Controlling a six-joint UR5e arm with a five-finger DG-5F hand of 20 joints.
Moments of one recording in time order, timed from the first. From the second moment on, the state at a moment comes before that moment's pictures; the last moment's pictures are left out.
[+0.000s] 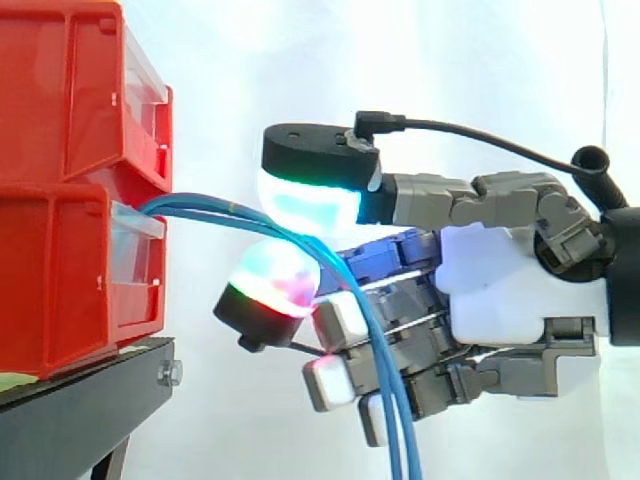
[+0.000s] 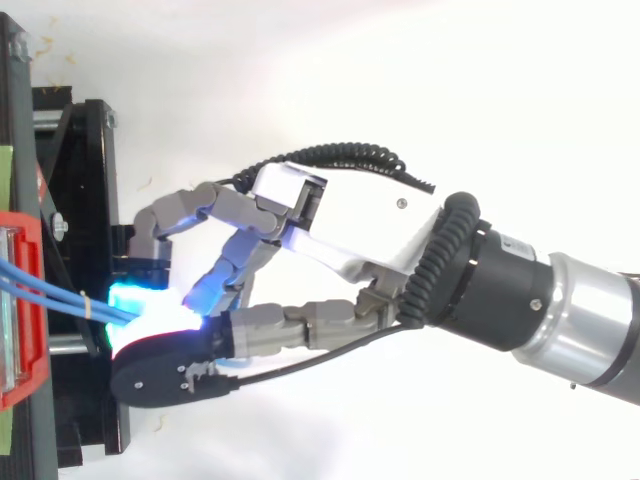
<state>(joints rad) 0.27 -2.37 -1.07 -2.86 -0.97 -0.04</state>
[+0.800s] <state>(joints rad) 0.25 -2.32 -1.07 -2.94 -0.96 0.01</state>
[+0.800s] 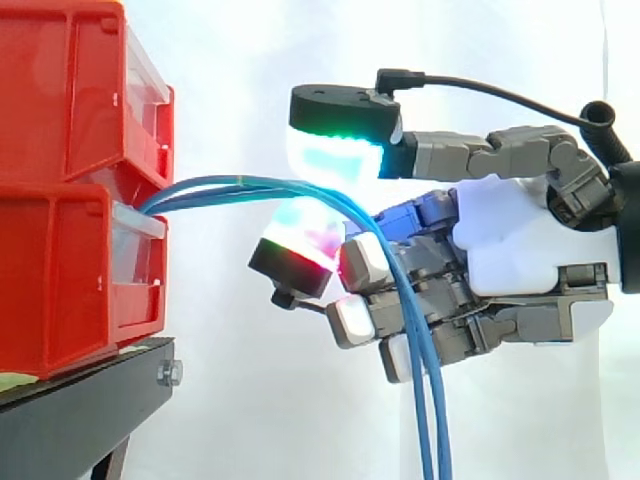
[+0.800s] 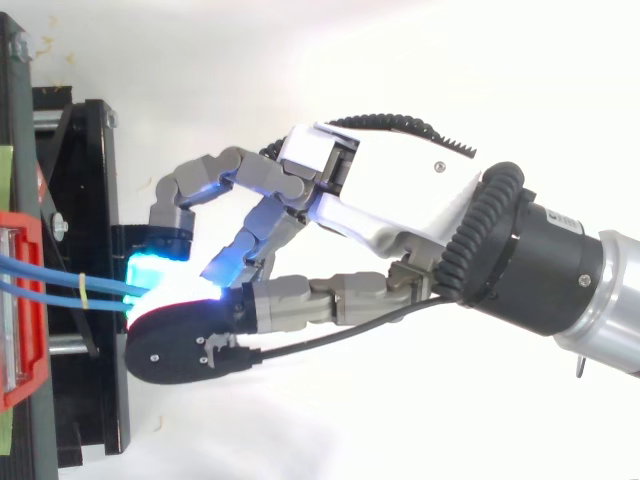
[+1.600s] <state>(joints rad) 0.25 -2.32 -1.07 -2.94 -0.97 0.01</state>
